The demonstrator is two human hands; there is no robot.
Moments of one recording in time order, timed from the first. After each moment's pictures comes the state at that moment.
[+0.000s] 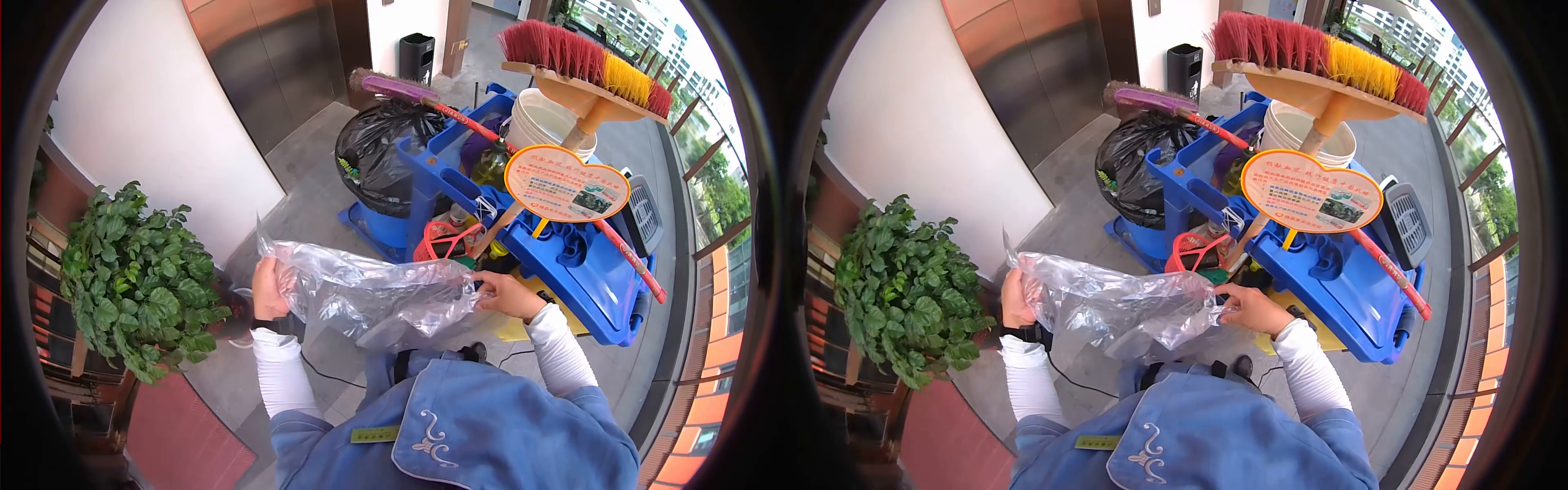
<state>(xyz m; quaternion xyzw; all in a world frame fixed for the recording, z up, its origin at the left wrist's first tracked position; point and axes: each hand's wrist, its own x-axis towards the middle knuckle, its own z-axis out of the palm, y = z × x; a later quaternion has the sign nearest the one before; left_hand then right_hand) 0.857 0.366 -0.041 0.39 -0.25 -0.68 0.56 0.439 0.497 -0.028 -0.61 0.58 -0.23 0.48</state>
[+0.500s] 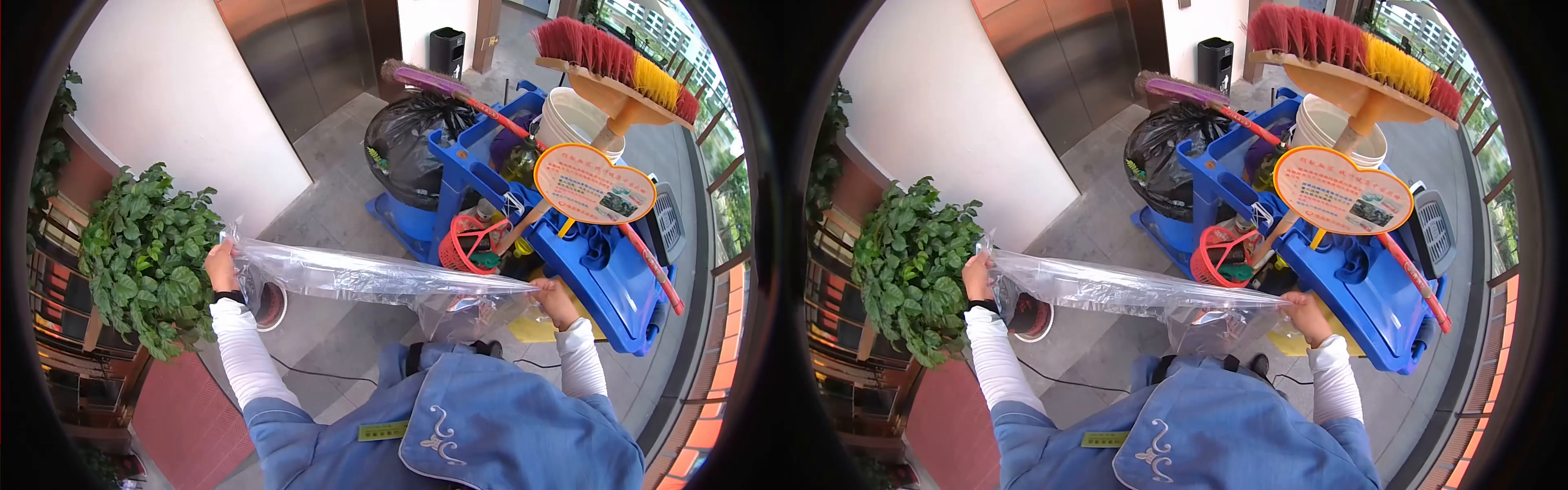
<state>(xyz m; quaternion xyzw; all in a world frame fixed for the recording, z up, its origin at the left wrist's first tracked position) 1.013 0.328 -0.052 0.70 -0.33 -0.29 0.57 0.391 0.527 -0.077 -0.40 0.70 -0.32 0.49</state>
